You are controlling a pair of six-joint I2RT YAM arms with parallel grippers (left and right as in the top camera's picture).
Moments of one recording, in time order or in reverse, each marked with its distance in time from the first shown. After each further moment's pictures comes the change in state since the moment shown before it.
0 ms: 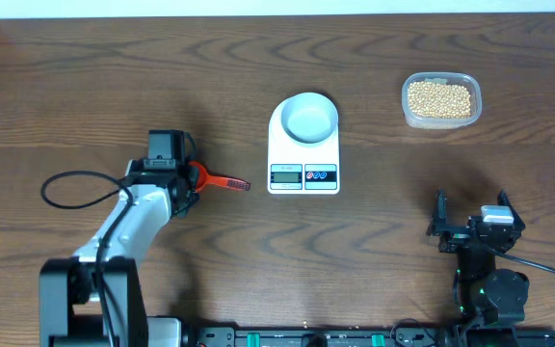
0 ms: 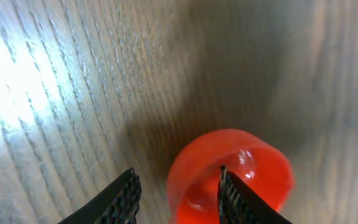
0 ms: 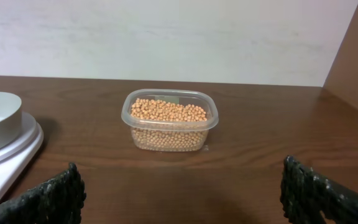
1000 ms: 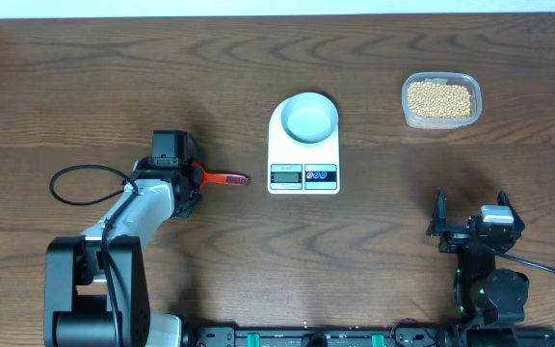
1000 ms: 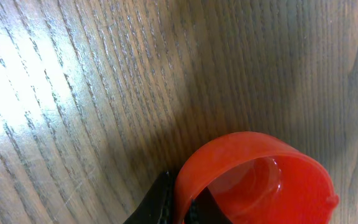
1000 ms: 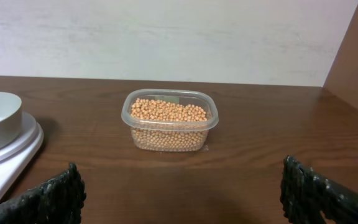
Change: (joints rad) left arm 0.000 0.071 0.000 0.039 0.029 0.000; right arm 0.000 0.000 0.000 0.000 0.000 0.000
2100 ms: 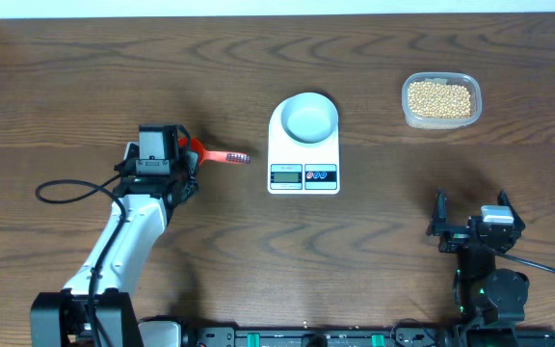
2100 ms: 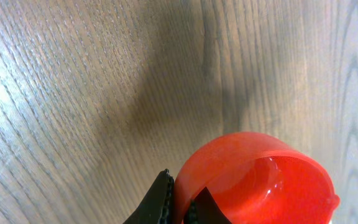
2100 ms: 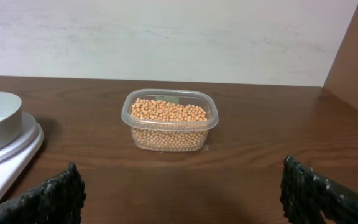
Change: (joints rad) left arm 0.000 -0.195 -0.002 0.065 0.051 0.024; right arm 0.000 0.000 0.000 0.000 0.000 0.000
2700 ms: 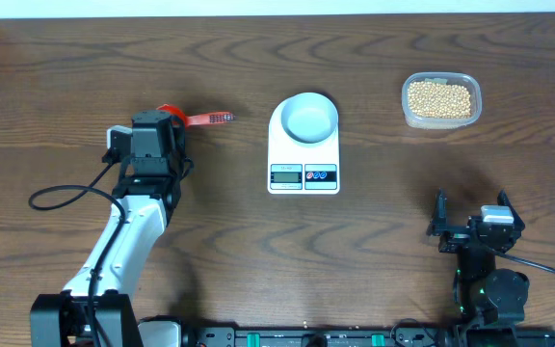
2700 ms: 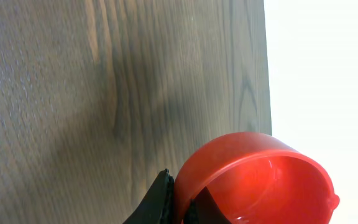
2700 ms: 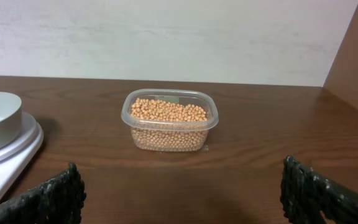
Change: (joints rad) left arm 0.000 -0.005 -0.001 0.267 -0.156 -0.138; right arm 0.000 0.000 0.000 0.000 0.000 0.000
